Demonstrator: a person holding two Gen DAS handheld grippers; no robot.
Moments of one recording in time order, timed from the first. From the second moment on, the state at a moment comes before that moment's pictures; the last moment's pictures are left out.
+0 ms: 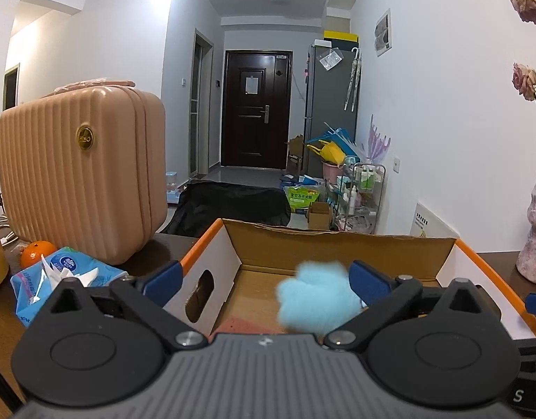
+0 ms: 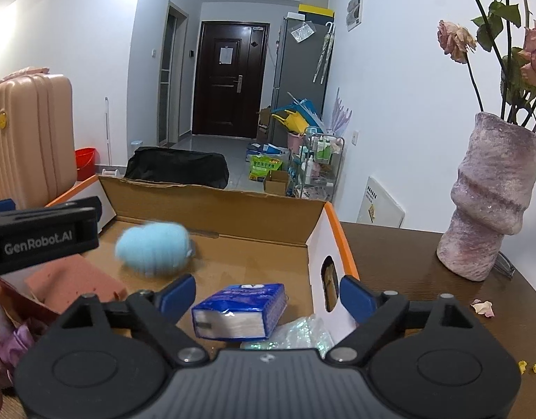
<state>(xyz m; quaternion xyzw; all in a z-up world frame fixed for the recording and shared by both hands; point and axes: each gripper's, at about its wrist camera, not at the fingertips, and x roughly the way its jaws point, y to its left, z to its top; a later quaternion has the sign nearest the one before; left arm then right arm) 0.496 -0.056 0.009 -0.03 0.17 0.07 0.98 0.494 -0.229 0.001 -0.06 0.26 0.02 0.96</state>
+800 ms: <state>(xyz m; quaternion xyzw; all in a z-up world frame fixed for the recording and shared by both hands) 0.455 -0.039 0.026 -0.06 0.15 0.07 0.98 0.443 -0.242 0.024 -0.04 0.20 0.02 0.98</state>
